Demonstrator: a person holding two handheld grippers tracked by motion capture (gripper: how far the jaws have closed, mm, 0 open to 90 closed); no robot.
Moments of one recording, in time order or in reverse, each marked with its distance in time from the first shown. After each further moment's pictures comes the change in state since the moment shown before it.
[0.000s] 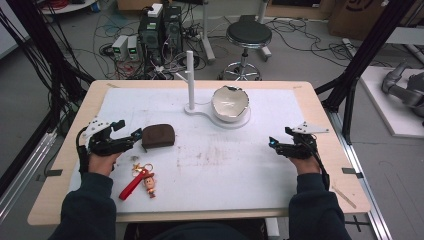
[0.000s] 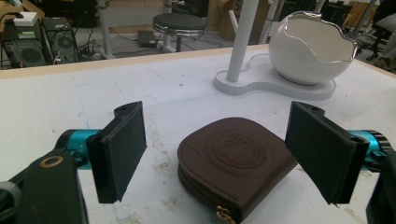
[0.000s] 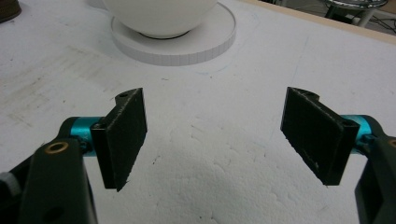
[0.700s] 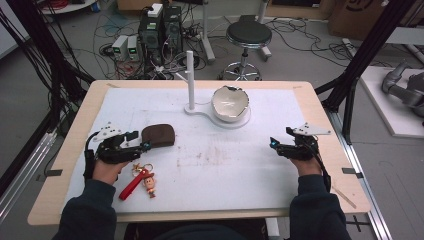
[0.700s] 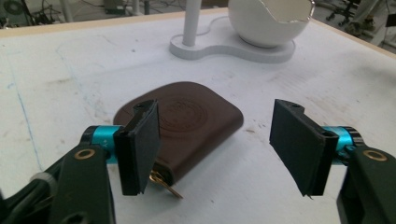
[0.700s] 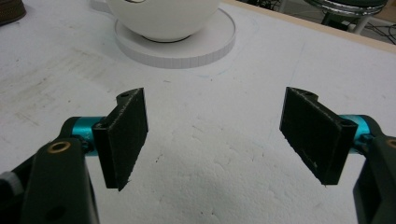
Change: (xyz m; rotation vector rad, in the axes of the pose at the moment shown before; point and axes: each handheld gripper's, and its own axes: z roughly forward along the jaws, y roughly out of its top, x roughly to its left) left arm -0.032 -0.003 -0.004 0.151 -0.109 0.006; right arm 0.004 0.001 -0.007 -0.017 -0.011 -0.017
